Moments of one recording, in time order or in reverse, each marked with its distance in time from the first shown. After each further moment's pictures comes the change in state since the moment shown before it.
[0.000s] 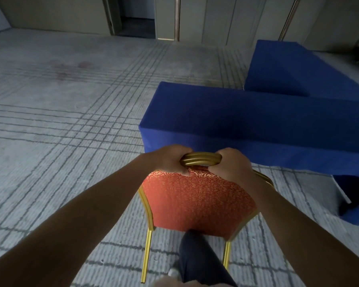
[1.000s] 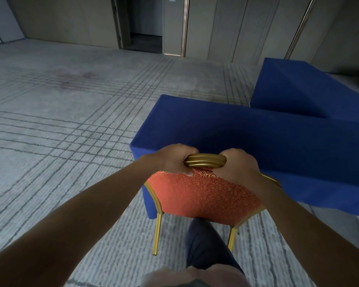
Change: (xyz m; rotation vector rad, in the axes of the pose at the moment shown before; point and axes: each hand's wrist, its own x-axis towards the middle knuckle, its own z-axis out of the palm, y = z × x) left_hand 0.144 -0.084 -0.021 0.051 0.099 0.075; right_hand 0.170 0.024 0.012 -0.111 0.024 -0.173
